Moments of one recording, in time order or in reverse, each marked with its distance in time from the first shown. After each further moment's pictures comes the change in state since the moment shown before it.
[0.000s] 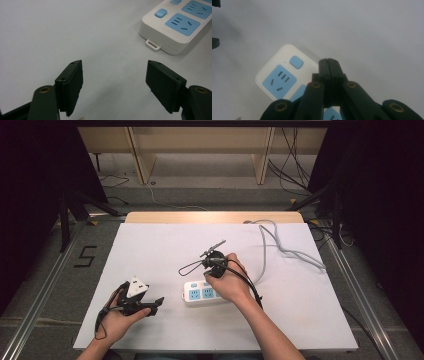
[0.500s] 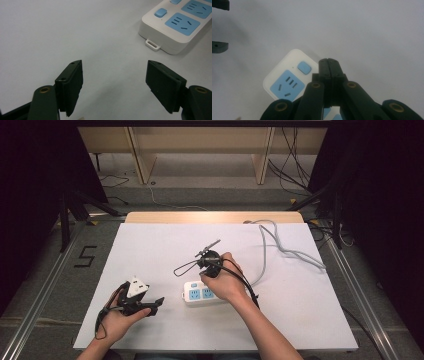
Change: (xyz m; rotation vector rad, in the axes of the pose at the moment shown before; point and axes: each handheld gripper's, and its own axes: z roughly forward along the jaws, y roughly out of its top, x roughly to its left) left arm 0.000 0.000 0.000 0.002 -0.002 -0.003; right arm 0.008 0.009 0.003 0.008 0.015 -0.025
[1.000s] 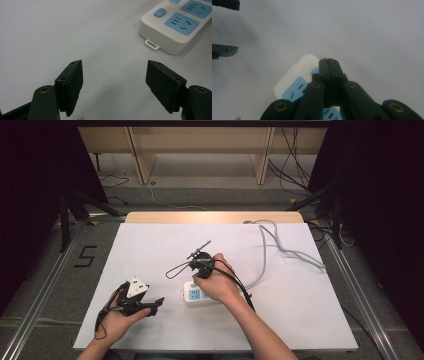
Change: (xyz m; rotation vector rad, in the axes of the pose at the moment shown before) left arm 0.000 0.000 0.000 -0.004 -0.002 0.003; right arm 0.015 0.010 0.013 0.032 0.029 -0.021
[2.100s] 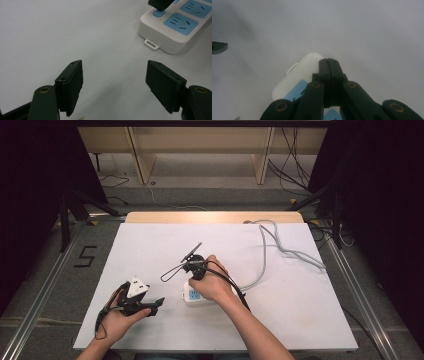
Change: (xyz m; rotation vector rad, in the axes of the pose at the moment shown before) left arm 0.000 0.000 0.000 -0.001 -0.002 0.001; right arm 0.006 0.008 0.020 0.092 0.005 -0.014
